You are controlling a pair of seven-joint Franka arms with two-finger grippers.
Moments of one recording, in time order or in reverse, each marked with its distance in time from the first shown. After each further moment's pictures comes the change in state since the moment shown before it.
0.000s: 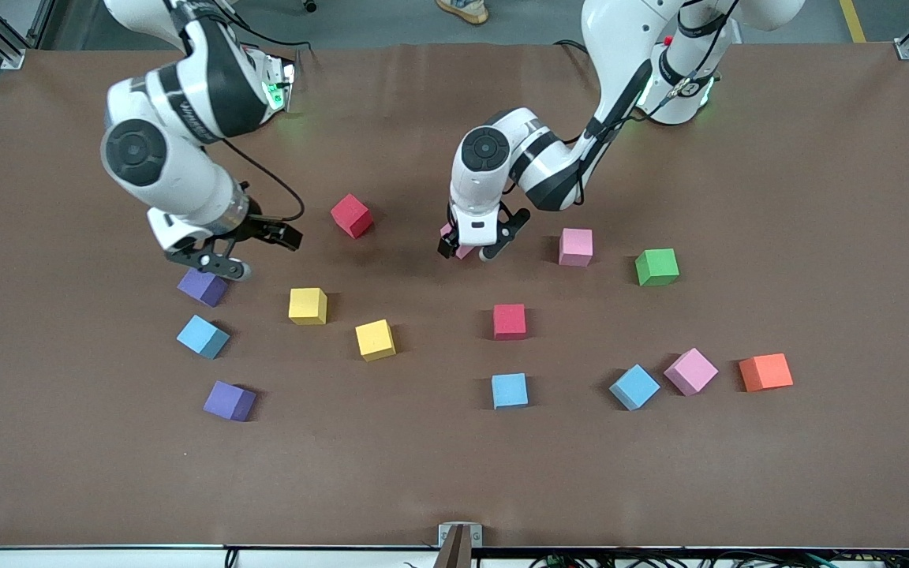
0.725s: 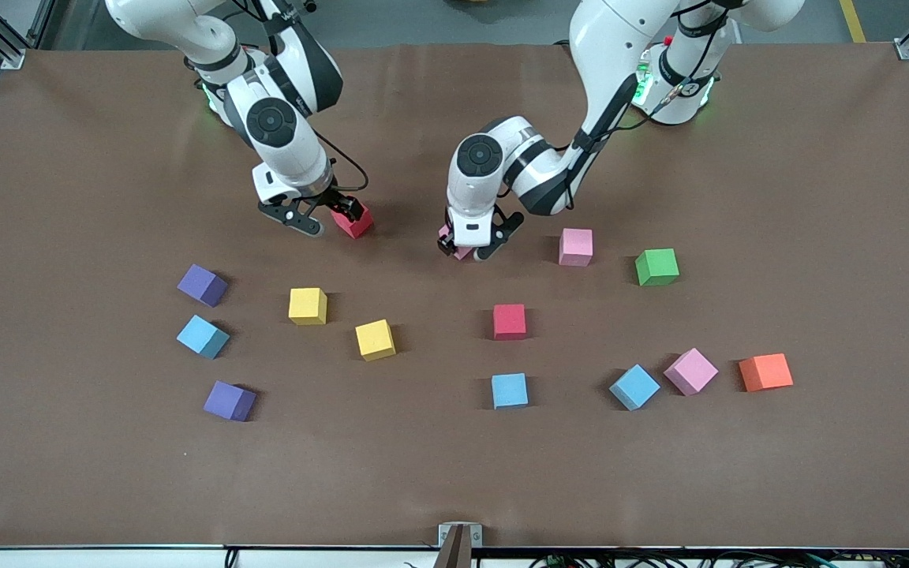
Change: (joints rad) left arm -0.029 0.048 0.001 -0.009 0.034 0.074 0.004; right arm 0.237 -0.015 0.002 -0.381 0.010 0.425 0.311
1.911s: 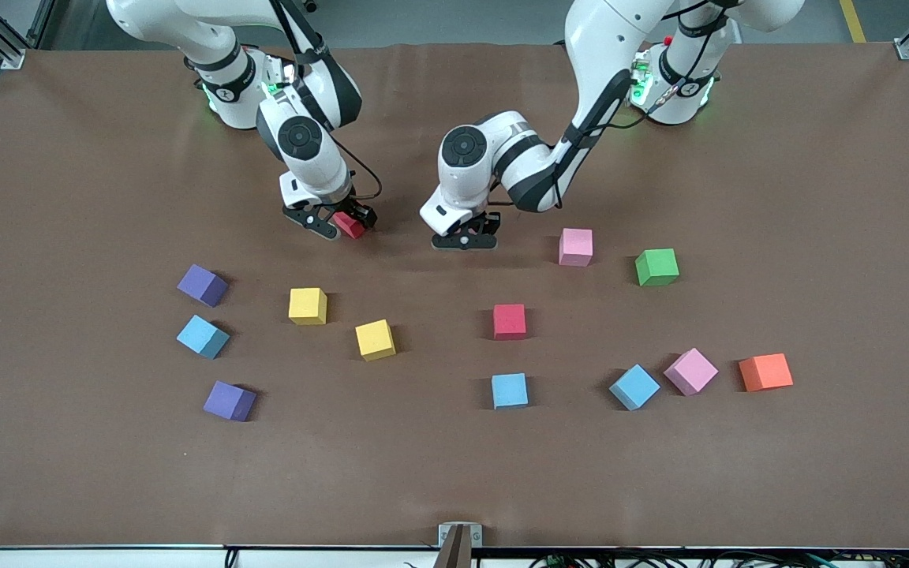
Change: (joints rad) left arm -0.005 -0.003 -0.014 0.018 0.098 -0.097 0.743; right arm 0.060 0.161 -0.001 -0.044 0.073 0.200 0.071
